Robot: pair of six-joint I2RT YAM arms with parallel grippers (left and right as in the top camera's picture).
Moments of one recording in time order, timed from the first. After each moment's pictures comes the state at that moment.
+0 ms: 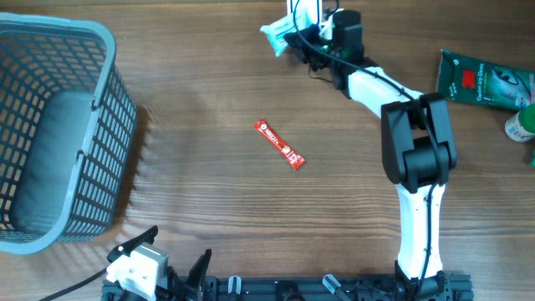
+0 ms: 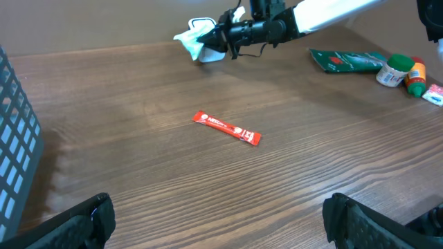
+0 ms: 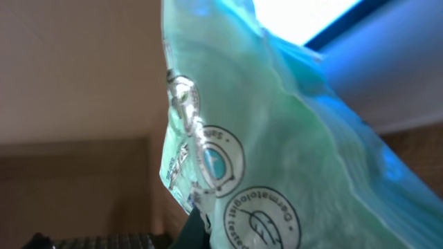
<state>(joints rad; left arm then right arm) 0.09 0.09 0.95 -1.29 0.50 0.09 0.26 2.36 1.63 0.24 -0.54 1.09</state>
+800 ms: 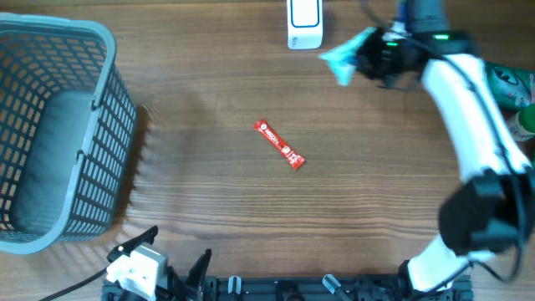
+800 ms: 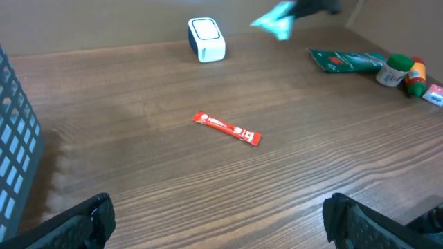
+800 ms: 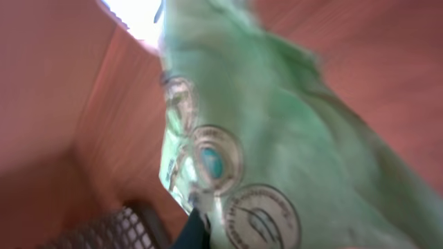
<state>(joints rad) 0.09 0.09 0.95 -1.29 0.50 0.09 0.04 1.82 1.67 -0.93 -0.39 0.88</state>
